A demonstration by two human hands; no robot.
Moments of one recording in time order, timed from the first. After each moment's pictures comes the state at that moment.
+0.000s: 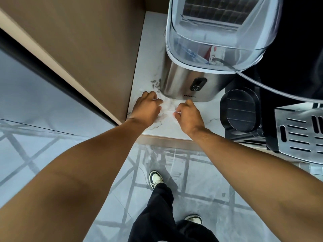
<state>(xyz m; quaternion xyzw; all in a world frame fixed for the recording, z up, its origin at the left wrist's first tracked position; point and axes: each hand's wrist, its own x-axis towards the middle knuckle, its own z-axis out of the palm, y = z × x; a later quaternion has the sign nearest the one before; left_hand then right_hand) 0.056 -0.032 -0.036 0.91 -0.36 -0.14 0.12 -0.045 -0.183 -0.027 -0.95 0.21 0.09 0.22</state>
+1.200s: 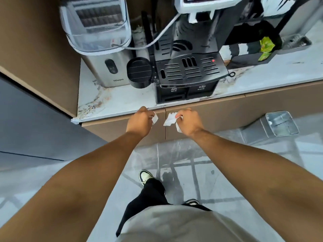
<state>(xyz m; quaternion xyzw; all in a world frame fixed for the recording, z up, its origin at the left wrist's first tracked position) -0.219 -0.112 0.036 0.89 -0.39 -0.16 0.16 -0.348 -0.271 0.023 -0.88 0.35 0.00 0.30</state>
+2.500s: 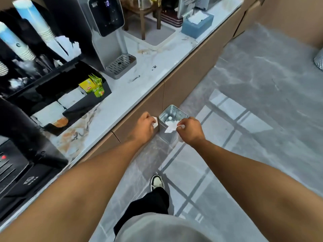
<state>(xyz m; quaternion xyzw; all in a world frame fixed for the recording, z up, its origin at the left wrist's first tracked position) -0.536 -0.579 0.034 0.65 -0.70 -0.22 0.20 -0.739 -0.598 0.041 -0.66 0.68 -0.13 0.28</state>
